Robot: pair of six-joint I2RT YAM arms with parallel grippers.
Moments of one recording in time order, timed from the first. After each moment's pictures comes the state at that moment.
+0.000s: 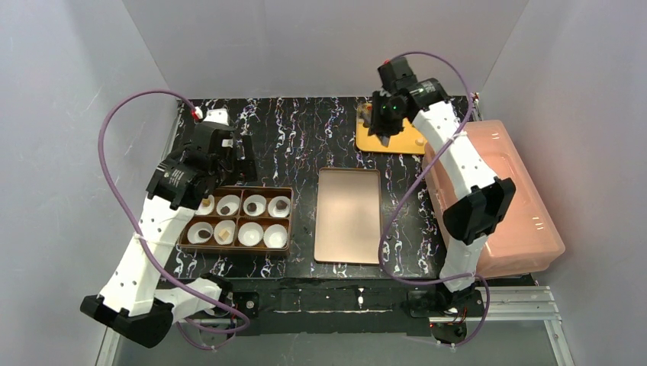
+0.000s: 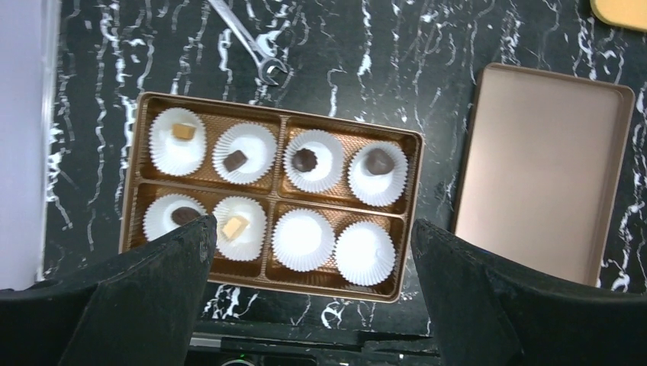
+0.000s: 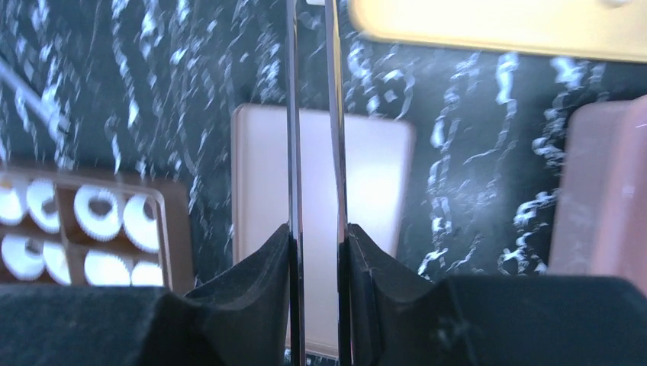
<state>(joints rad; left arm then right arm) -0.43 1.11 1.47 -1.15 -0.36 -0.39 0.44 1.87 2.09 -1.16 0.04 0.44</state>
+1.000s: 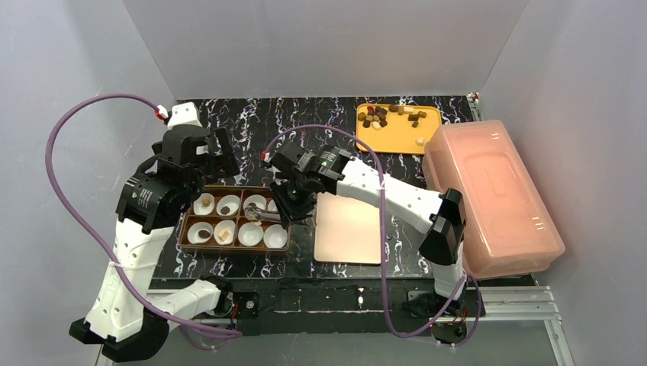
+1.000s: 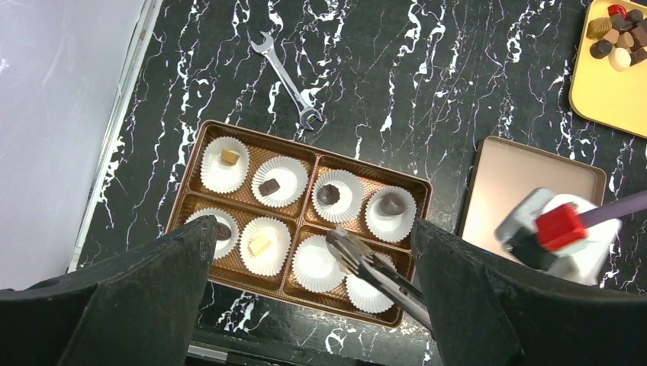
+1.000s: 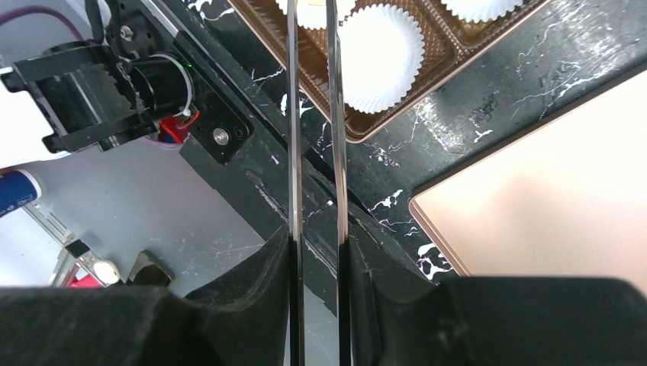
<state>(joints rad) -0.43 1.03 1.60 -1.22 -0.52 -0.42 1.12 1.91 1.95 -1.07 -0.23 0.44</state>
